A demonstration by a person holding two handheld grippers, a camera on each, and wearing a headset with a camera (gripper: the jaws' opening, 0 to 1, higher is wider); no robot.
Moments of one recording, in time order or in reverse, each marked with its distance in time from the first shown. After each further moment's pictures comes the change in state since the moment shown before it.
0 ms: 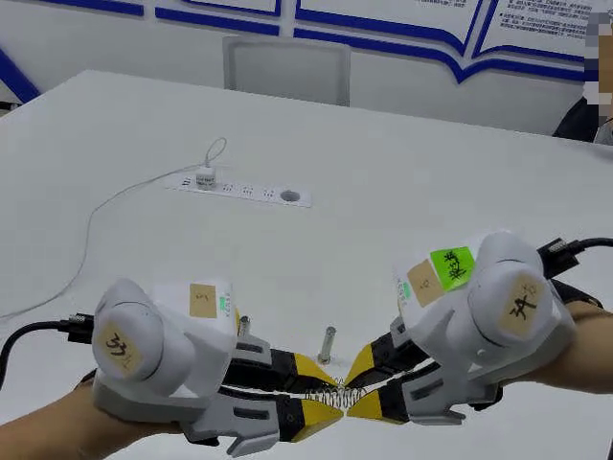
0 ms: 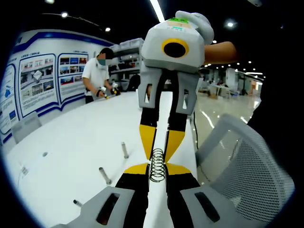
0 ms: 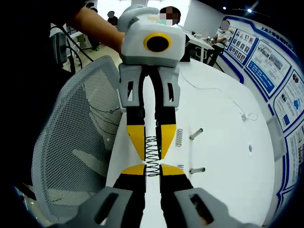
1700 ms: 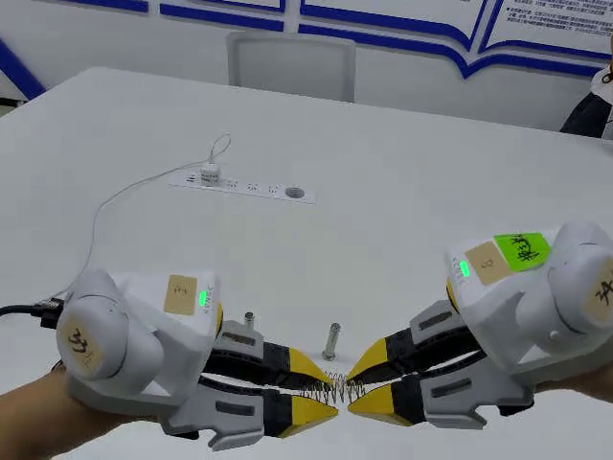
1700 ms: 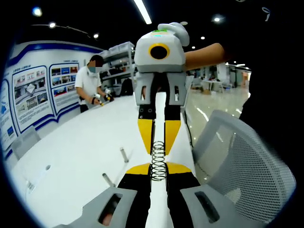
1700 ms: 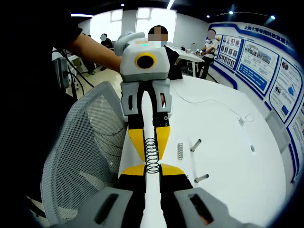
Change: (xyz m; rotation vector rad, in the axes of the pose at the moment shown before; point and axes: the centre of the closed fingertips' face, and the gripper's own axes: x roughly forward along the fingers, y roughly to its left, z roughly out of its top) left arm -0.016 -0.006 0.008 0.112 -0.011 -0.046; right arm -0.020 0.004 0.023 0.116 -0.214 -0.004
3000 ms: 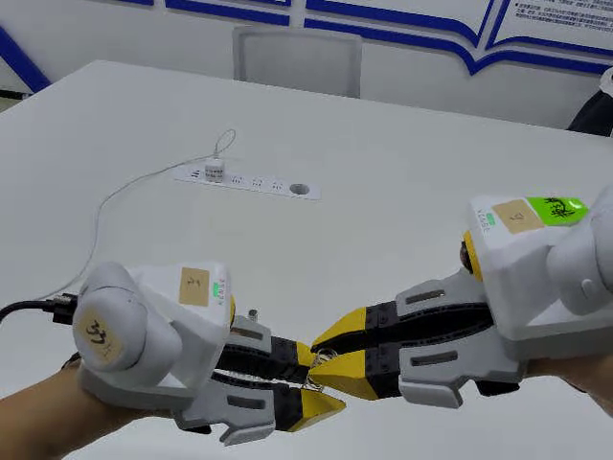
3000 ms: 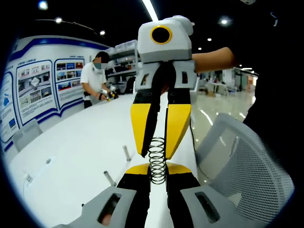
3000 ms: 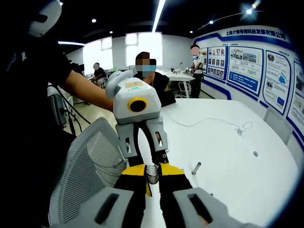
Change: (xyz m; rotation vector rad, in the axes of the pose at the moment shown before) left arm 0.004 0.009 0.000 -0.060 0.005 0.039; right arm 0.001 -0.010 0.049 0.128 -0.241 -0.026
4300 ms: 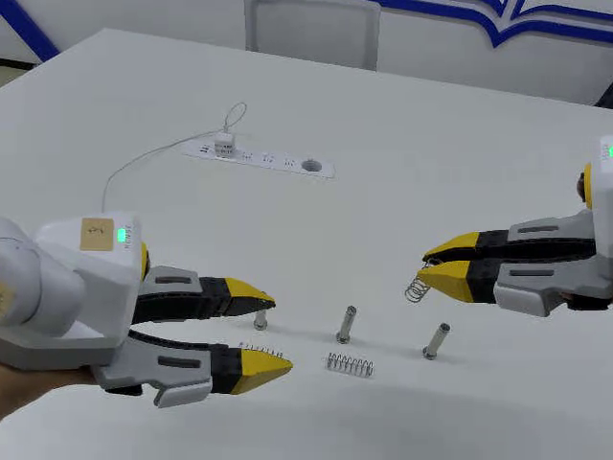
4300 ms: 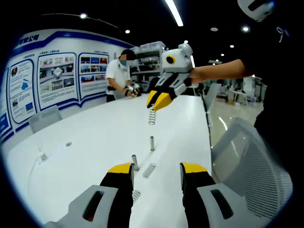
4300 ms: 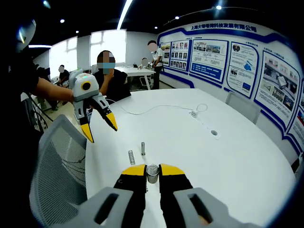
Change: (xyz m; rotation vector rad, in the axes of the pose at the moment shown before) left arm -0.057 0.041 -0.019 -0.115 -0.020 0.177; right arm -0.071 -0.115 -0.052 0.130 0.047 -0.323
